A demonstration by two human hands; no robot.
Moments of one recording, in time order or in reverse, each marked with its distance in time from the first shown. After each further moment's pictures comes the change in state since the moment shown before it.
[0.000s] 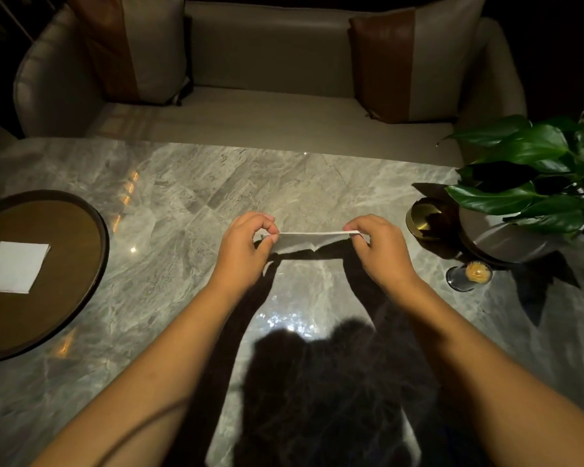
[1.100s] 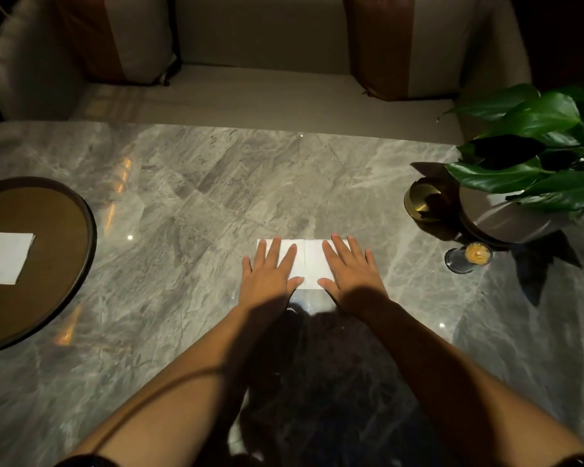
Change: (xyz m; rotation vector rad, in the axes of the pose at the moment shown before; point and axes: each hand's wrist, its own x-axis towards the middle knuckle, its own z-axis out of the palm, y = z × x) left_hand -0.051 -0.048 0.080 0.703 -0.527 -0.113; right_hand -0.060 0.036 0.078 -0.494 -0.499 0.060
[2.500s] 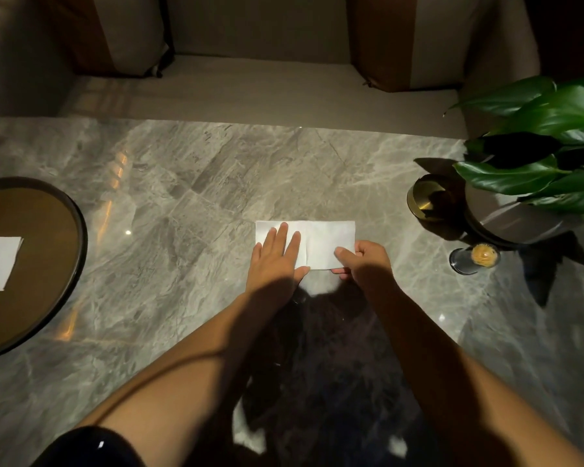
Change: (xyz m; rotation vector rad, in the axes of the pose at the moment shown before) left_hand 0.030 0.007 0.003 -0.043 0.118 0.066; right_hand 0.019 0.006 -0.026 1.272 0.140 0.509
